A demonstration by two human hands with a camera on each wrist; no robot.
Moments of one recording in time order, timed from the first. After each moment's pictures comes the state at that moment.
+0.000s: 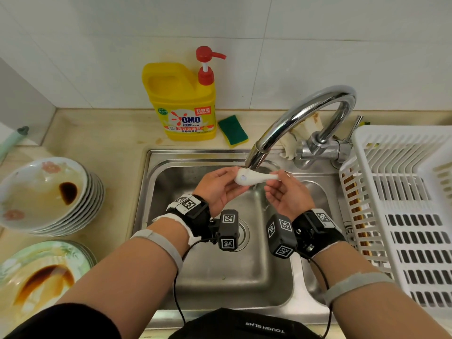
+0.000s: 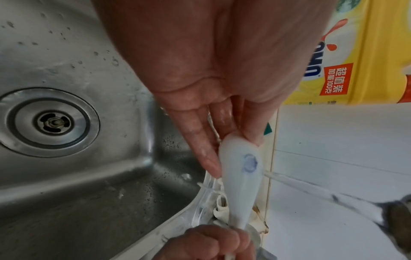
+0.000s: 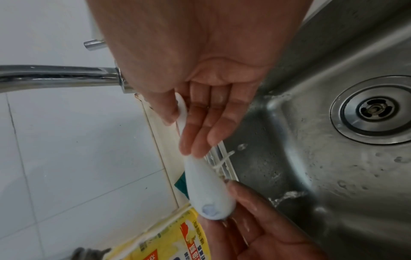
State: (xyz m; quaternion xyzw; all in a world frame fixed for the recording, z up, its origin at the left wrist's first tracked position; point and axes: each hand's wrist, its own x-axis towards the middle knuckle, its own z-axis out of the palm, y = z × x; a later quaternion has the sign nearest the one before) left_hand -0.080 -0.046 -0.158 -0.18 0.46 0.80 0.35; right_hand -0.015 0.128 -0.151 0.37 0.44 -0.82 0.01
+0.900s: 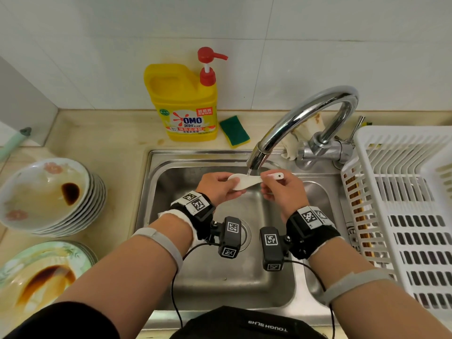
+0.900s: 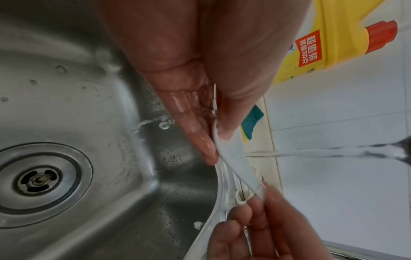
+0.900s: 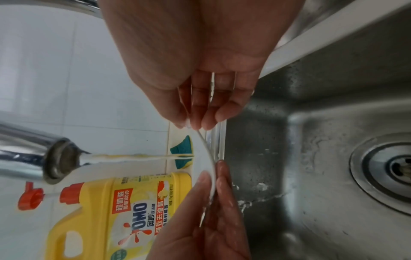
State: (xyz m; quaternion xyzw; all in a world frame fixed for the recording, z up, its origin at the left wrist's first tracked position) left_hand -0.083 -0.049 -0.168 -0.13 0.63 0.70 0.33; right_hand -0.020 0.119 -0.164 0.29 0.66 -0.69 -0.03
